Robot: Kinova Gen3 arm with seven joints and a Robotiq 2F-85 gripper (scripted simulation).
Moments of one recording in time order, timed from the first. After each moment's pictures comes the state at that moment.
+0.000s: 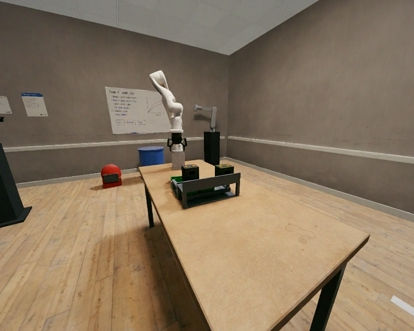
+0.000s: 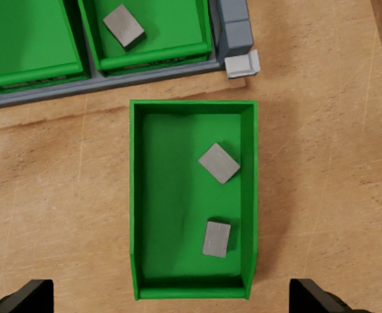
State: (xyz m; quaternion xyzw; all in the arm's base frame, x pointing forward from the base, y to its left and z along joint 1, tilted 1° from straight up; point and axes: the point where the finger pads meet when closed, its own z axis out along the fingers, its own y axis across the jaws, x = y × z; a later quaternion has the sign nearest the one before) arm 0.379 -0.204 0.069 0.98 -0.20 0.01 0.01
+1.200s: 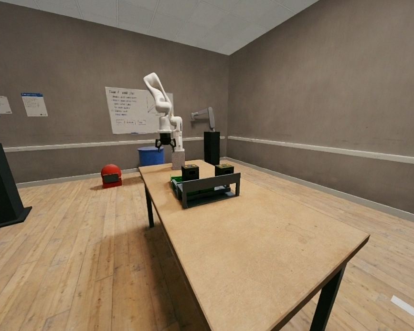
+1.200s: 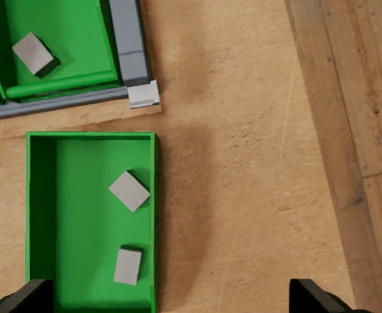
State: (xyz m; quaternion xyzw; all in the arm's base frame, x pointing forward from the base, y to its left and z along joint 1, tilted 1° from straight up) arm 0.370 -0.290 0.071 0.98 -0.20 0.01 0.00
